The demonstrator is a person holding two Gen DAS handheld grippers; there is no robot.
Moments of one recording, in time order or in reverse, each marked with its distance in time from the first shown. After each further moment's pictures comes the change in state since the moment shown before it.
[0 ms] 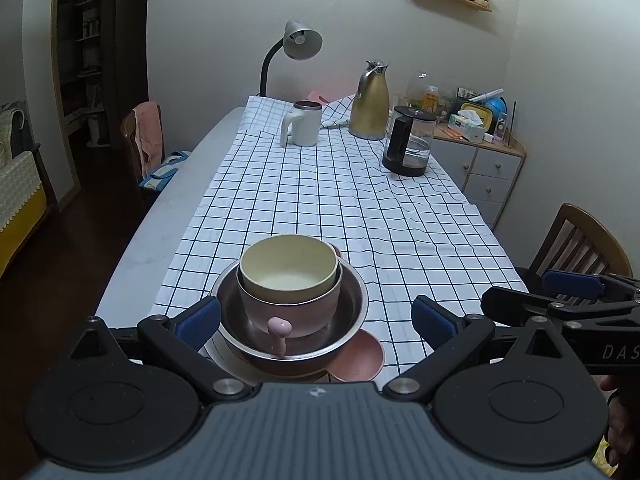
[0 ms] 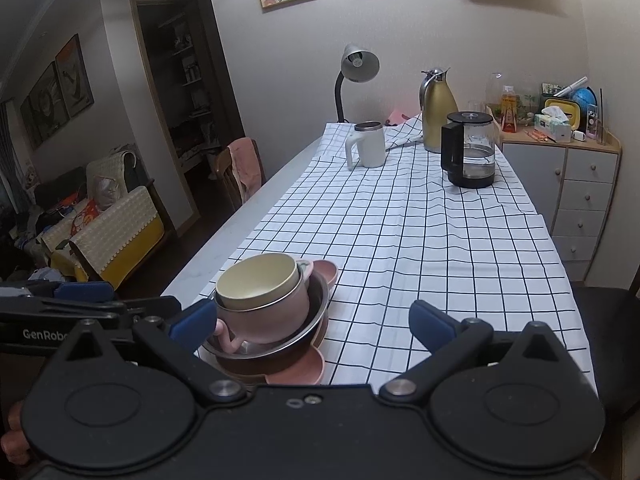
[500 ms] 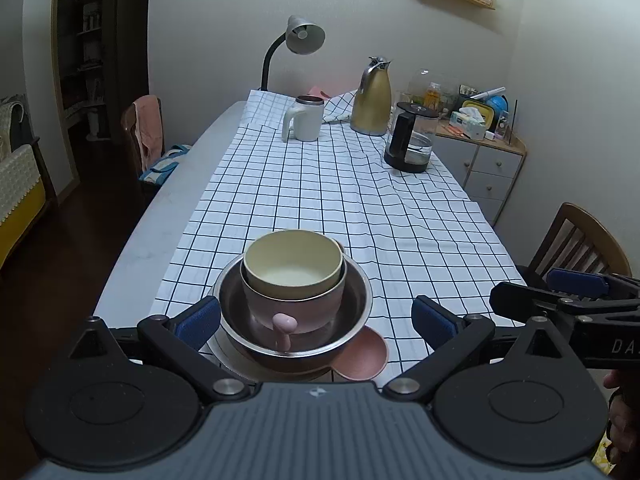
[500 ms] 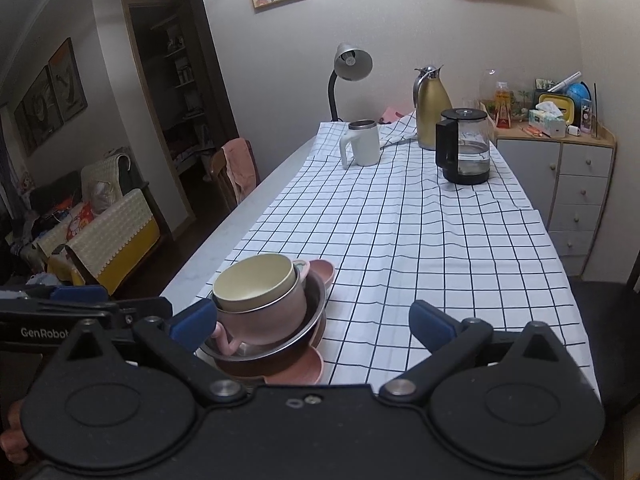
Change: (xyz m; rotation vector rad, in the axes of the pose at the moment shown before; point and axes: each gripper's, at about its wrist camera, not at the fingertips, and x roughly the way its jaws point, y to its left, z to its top) left arm 0.004 0.008 0.002 -0.013 0.019 -0.006; right arm 0.002 0.000 0.000 0.016 -0.001 -0.009
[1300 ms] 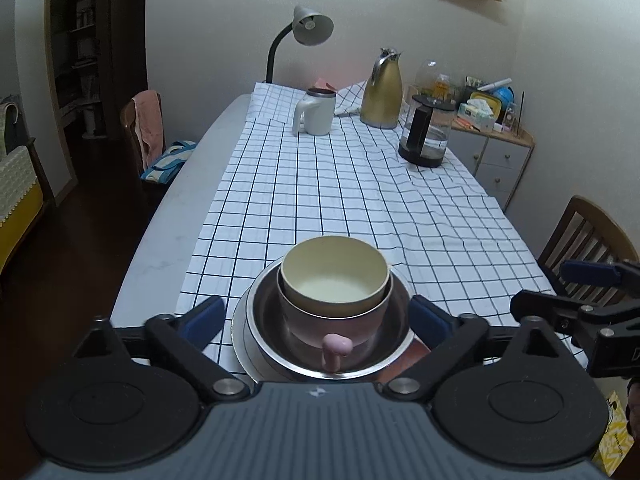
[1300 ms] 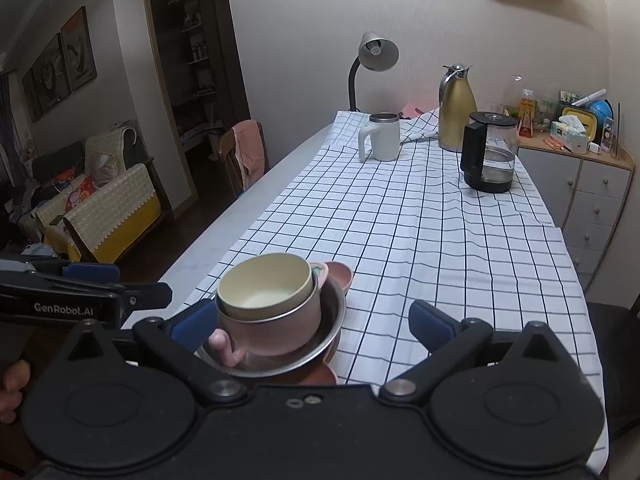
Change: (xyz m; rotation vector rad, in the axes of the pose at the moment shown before) left arm 0.030 0.042 0.016 0.014 0.018 -0.007; right arm 0.040 0.024 0.013 -0.080 0.046 0.003
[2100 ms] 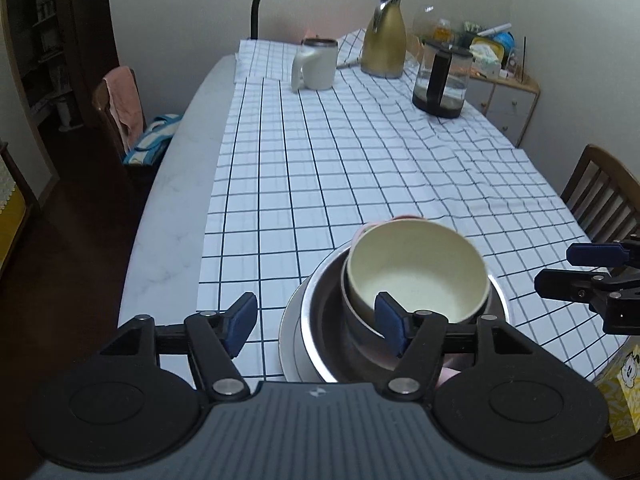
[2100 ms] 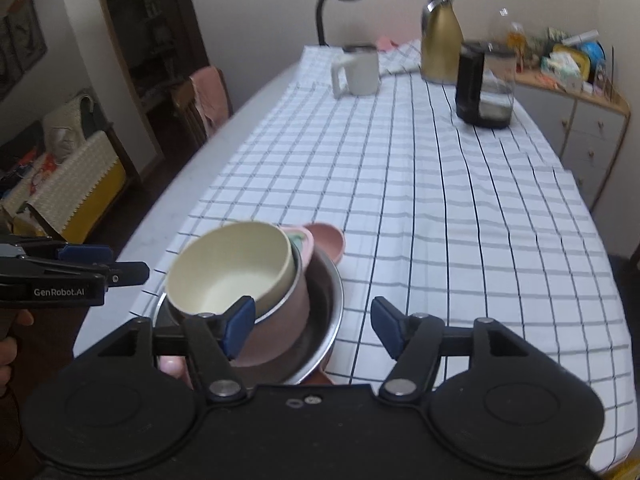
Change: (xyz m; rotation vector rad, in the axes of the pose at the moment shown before) left arm 0.091 0.062 0.027 0.111 0.141 -0.025; right arm 0.093 0.003 0.012 0.064 0.172 -0.077
